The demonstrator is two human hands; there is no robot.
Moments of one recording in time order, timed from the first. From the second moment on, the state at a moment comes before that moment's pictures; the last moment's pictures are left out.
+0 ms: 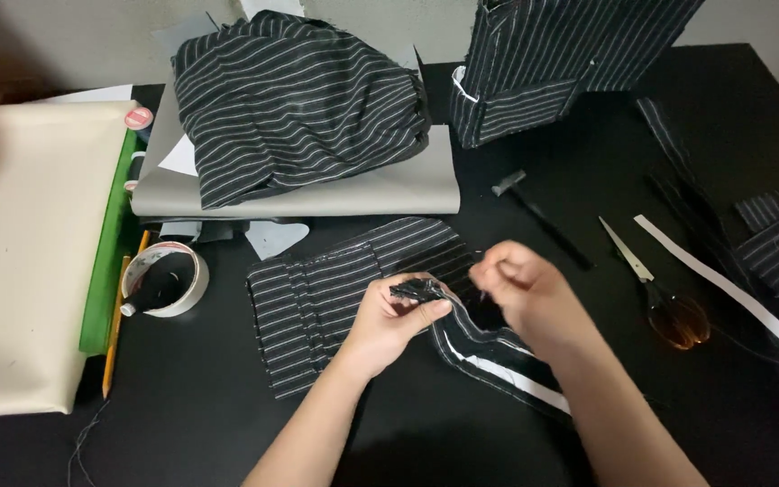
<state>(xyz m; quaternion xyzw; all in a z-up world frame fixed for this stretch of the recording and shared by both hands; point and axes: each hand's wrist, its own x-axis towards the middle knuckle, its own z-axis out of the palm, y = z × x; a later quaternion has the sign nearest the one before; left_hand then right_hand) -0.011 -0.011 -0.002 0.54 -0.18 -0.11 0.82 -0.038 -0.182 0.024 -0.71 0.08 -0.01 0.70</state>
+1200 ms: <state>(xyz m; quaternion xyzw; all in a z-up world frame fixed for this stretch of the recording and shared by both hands) 0.000 0.011 0.012 0.38 0.00 -0.18 0.91 -0.043 -0.402 -0.057 -0.23 0.28 -0.52 0.77</state>
